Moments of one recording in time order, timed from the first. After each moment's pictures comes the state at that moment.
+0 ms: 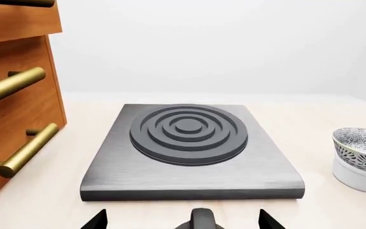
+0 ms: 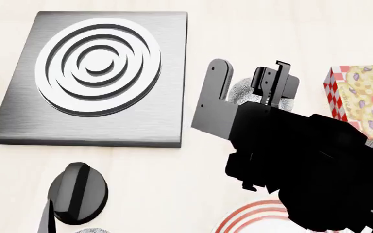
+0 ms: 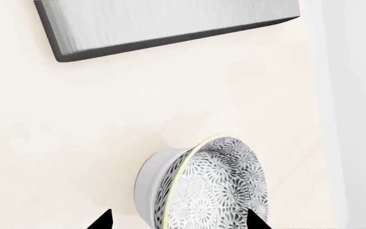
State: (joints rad) left arm 0.14 -0.33 0.22 0.64 -0.24 -0.19 -0.34; right arm 1.57 0.57 -1.60 0.15 0.49 0.81 -0.19
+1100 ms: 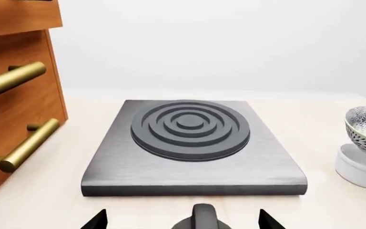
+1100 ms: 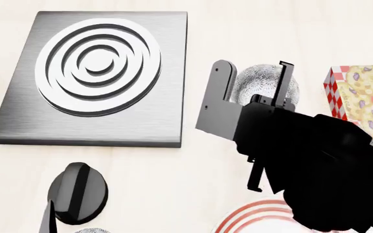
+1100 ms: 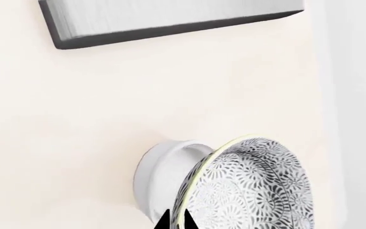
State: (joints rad) left arm 0.14 -0.34 0.23 0.63 -0.26 -0.19 -0.36; right arm 1.57 0.58 -1.62 0.16 0.47 0.80 -0.21
